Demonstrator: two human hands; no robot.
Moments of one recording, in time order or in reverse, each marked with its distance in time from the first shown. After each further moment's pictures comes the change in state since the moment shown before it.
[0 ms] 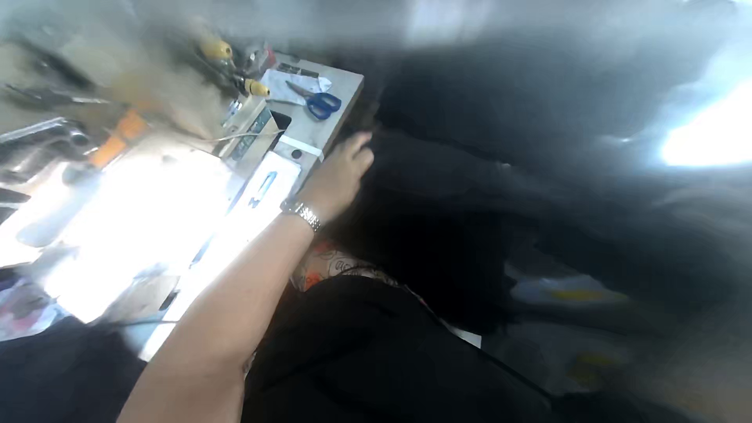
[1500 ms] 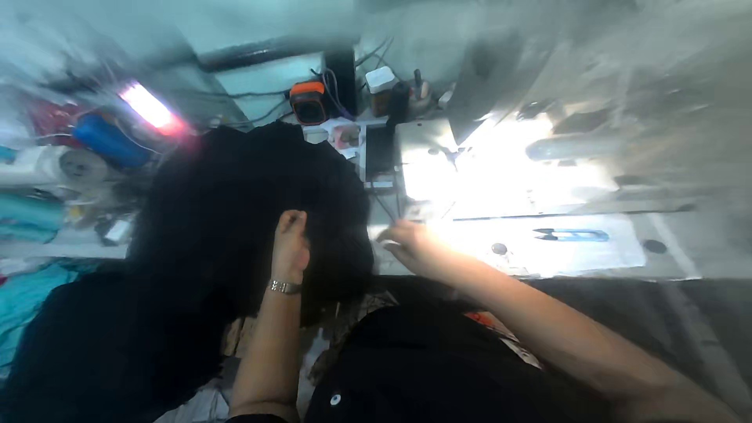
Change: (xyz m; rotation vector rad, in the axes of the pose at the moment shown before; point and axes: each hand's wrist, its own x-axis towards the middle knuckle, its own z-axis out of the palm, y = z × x) left_hand -0.485 0.031 -0.044 -0.769 1.798 -1.434; right_hand -0.156 -0.400 0.503 0.093 -1.264 -1.608
